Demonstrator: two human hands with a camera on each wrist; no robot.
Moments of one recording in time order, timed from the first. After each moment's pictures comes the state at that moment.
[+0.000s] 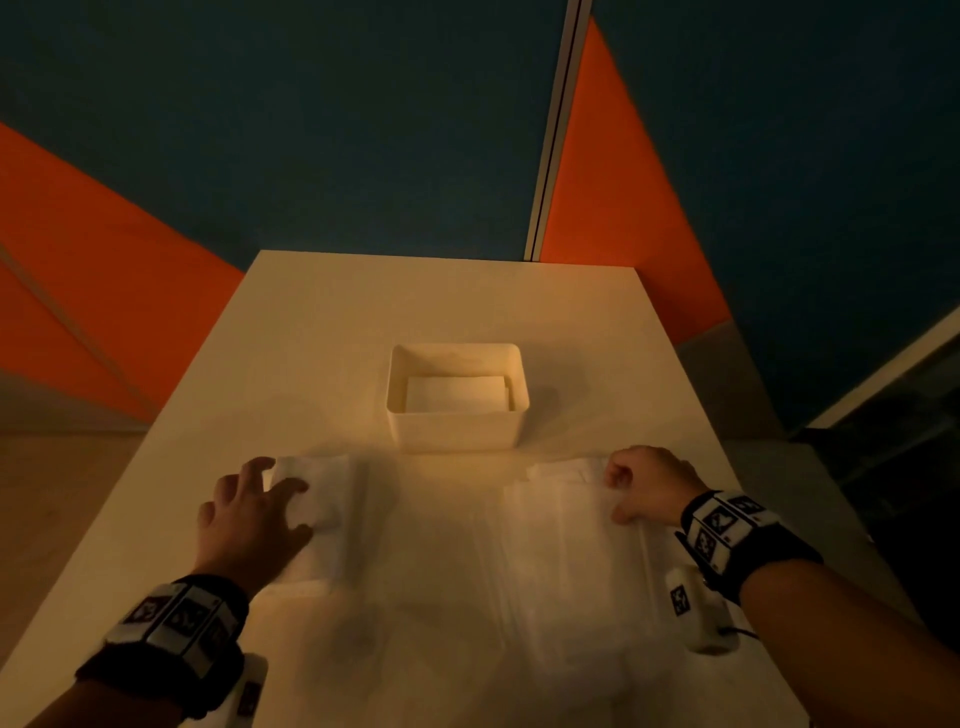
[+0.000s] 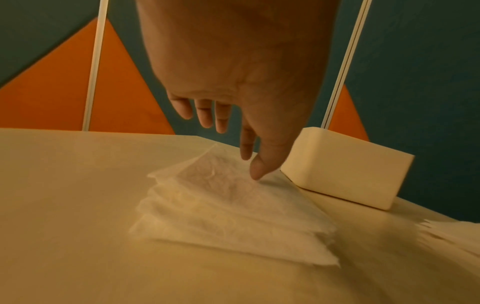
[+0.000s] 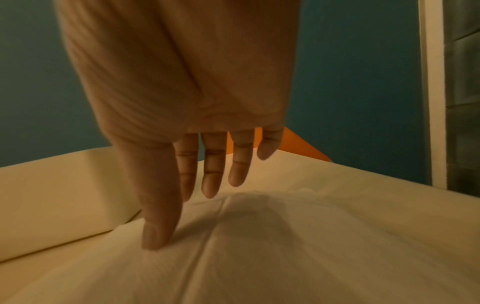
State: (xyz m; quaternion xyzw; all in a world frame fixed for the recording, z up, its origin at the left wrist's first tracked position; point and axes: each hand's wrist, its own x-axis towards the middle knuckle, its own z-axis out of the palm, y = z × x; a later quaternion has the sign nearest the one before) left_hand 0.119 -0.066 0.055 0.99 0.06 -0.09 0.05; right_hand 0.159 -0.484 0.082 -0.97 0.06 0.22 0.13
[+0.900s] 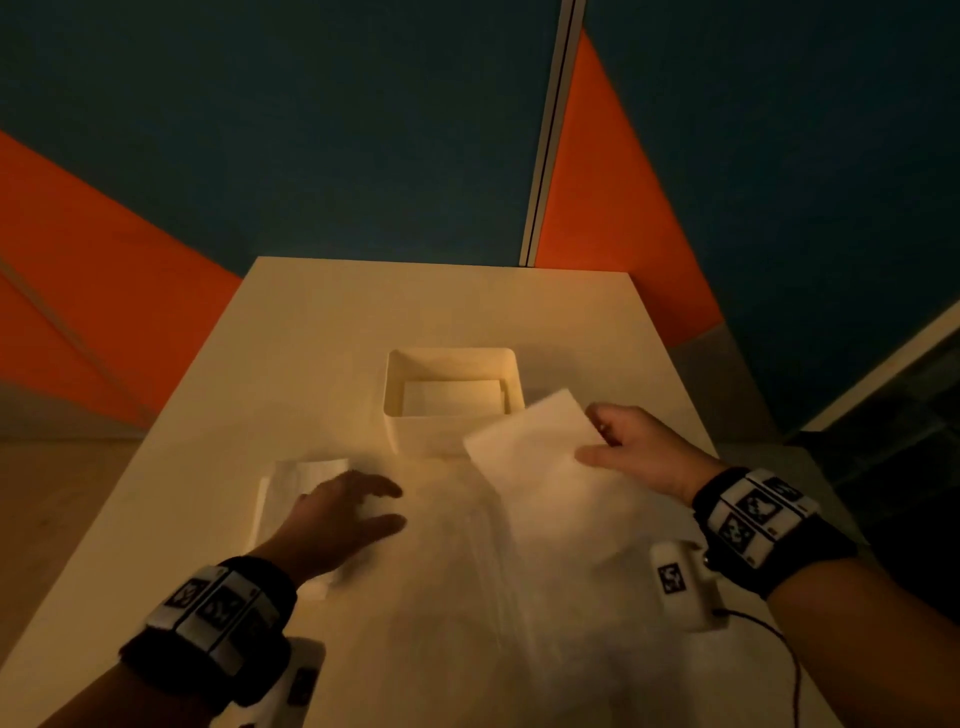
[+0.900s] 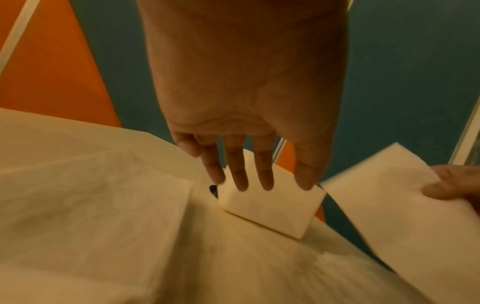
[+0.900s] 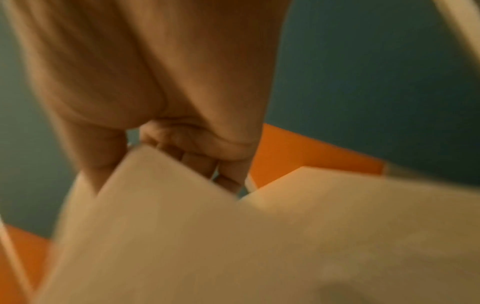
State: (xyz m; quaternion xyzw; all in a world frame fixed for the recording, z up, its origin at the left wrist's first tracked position) left_hand 0.126 -0.131 0.098 0.93 -0.03 -0.21 0.30; right_hand 0.155 -0.455 0.147 -0.86 -0.02 0.19 0.47
